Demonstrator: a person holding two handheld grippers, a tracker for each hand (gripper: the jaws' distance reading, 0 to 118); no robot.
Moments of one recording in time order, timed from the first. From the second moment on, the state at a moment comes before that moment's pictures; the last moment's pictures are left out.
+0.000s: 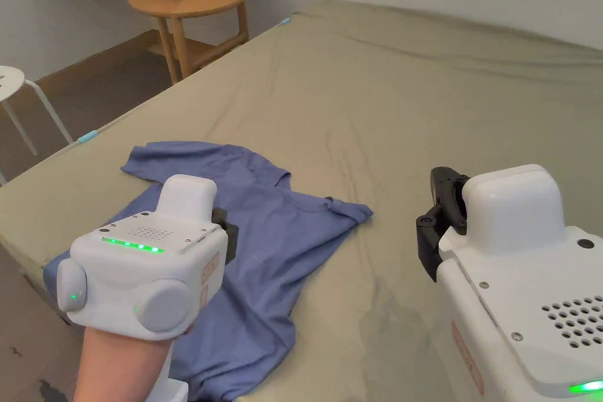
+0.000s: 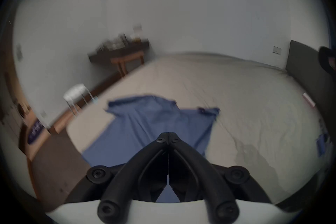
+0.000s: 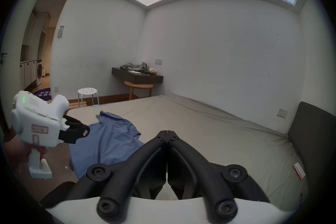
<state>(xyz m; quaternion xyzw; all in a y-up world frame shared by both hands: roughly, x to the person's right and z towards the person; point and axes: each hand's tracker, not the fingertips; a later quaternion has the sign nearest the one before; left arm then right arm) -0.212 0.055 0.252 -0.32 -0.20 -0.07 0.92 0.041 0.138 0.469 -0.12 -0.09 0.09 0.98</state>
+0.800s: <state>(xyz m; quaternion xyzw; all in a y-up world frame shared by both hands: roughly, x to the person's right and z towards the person) -0.180 -0.120 0.097 -0.47 -0.13 -0.08 0.87 0.099 0.088 0.430 -0.24 -0.17 0.09 0.95</state>
